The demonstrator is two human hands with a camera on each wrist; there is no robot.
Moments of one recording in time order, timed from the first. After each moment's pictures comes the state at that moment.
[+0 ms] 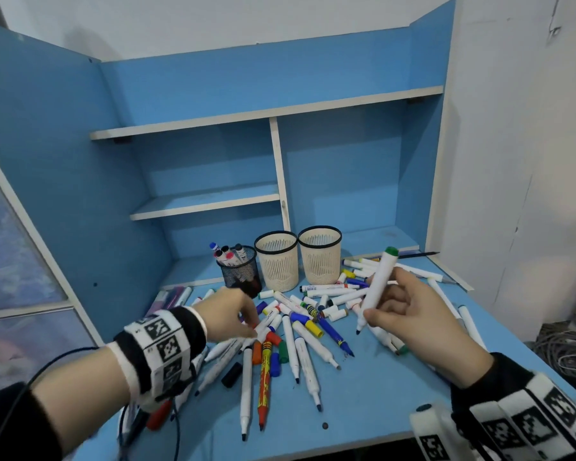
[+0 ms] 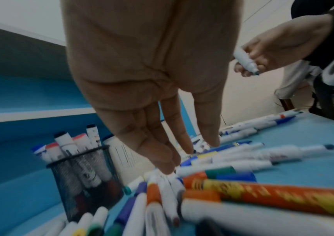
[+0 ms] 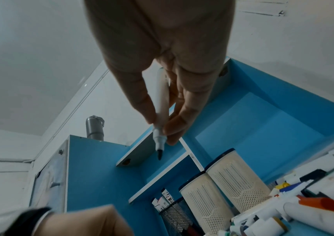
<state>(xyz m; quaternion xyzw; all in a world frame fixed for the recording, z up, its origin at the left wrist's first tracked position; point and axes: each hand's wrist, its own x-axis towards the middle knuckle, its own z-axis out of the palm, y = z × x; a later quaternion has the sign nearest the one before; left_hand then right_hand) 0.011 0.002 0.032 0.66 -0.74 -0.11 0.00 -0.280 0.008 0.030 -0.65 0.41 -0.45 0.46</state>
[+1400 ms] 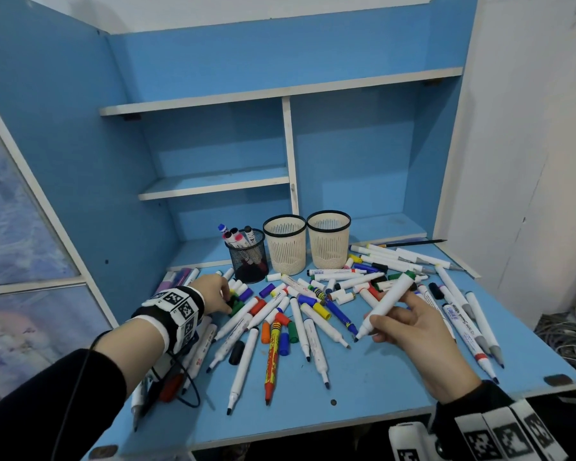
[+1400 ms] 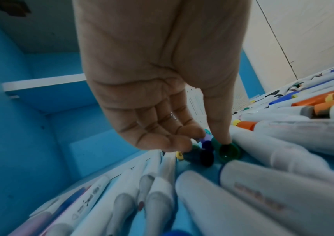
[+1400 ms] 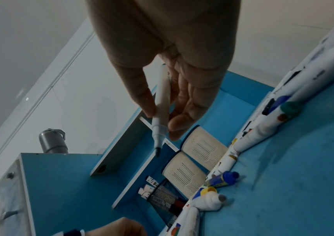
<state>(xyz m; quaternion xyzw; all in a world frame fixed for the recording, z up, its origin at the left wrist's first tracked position) 0.084 -0.035 -0.017 0.77 -0.63 -0.10 -0.02 -0.266 0.021 -0.020 -0.51 0.42 -0.50 0.56</state>
